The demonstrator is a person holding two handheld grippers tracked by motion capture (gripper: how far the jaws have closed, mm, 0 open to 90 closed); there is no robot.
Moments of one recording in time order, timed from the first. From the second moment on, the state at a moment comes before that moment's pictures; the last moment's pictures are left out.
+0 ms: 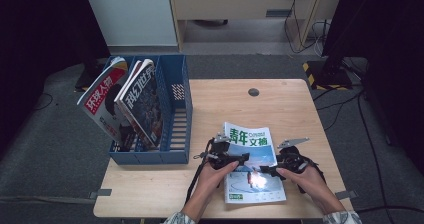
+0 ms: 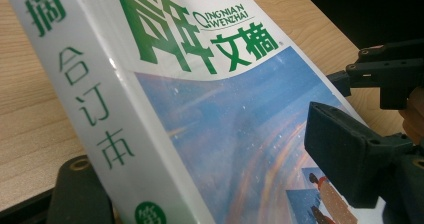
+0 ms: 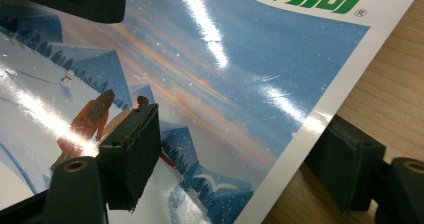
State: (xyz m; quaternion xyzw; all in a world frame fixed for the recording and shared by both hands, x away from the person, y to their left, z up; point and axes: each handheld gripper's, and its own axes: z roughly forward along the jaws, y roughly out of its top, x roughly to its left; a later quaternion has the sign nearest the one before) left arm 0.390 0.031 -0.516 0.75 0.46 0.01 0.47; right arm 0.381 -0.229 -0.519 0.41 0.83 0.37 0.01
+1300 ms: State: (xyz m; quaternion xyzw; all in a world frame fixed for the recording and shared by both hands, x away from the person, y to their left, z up) left arm 0.382 0.030 -0.507 0.76 0.45 0.08 0.47; right arm 0.382 -0.212 -0.513 0.41 0.83 0.38 0.05
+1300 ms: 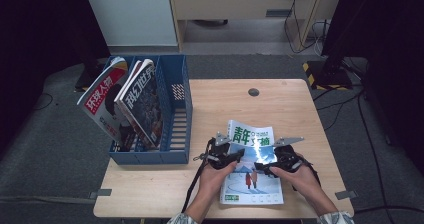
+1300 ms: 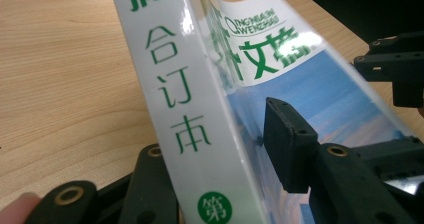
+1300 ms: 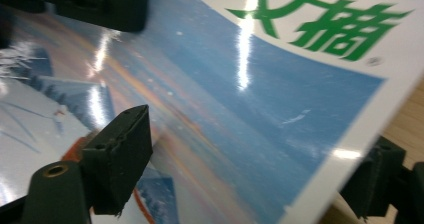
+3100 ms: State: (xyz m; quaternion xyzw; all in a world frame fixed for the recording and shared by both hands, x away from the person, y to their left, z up) left arm 0.411 0.023 -0.489 0.78 0.42 0.06 0.46; right arm 0.400 -0.222 -0.524 0.40 0.83 0.38 0.05
